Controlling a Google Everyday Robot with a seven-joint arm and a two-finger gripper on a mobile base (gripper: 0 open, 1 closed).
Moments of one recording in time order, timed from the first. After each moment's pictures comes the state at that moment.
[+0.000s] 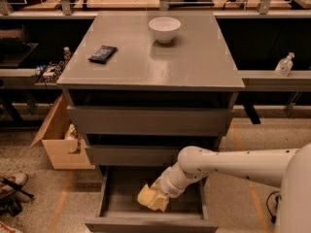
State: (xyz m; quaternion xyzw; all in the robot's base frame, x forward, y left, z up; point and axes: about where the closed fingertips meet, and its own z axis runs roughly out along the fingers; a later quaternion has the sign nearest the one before) arm 0.464 -0.002 0.443 -0.61 0.73 0.25 0.15
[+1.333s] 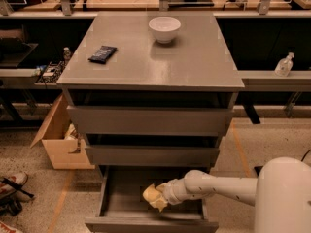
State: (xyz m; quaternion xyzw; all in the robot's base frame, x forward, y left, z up) arm 0.528 -0.009 0.289 -0.50 0.79 0.25 0.25
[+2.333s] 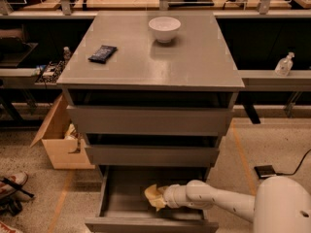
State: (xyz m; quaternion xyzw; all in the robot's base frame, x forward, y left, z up) arm 0.554 -0.013 0.230 -0.40 0.82 0.28 0.30
